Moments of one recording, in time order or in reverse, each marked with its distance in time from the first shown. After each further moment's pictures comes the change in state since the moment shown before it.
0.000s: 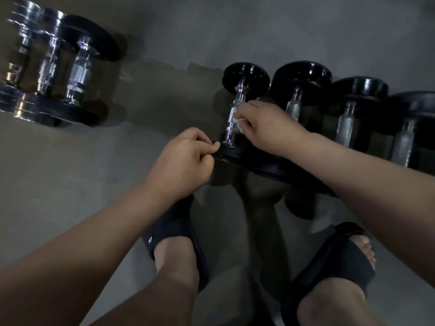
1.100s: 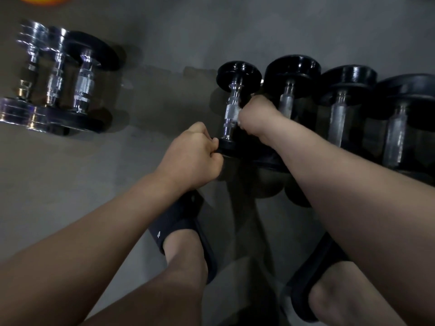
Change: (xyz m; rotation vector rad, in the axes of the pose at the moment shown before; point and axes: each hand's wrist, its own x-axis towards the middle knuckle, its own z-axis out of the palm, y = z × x) left_hand 0.007 0.014 -0.003 0.199 -0.113 0.041; right_hand 0.028 -0.020 0.007 0.586 -0.004 0.894
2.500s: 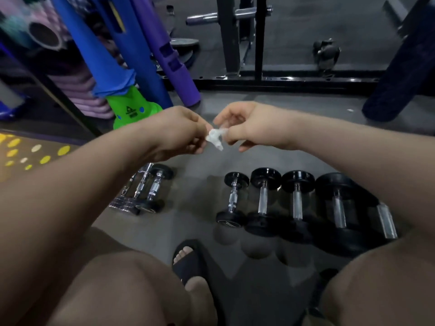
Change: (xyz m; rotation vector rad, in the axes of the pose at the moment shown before) left_hand -0.036 0.215 -0.292 -0.597 -0.021 -0.234; right_hand -0.283 -0.138 -0.223 0.025 -0.159 -0.753
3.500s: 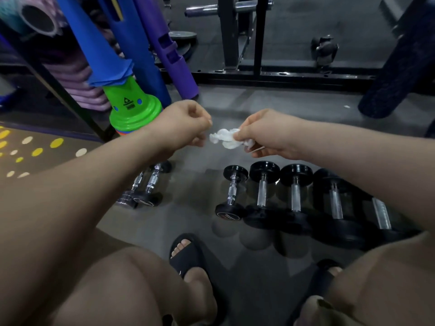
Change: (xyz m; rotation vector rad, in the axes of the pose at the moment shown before) left_hand 0.001 -0.031 0.001 0.028 0.166 0.158; right_hand -0.013 0.011 0.024 0.185 0.132 0.337
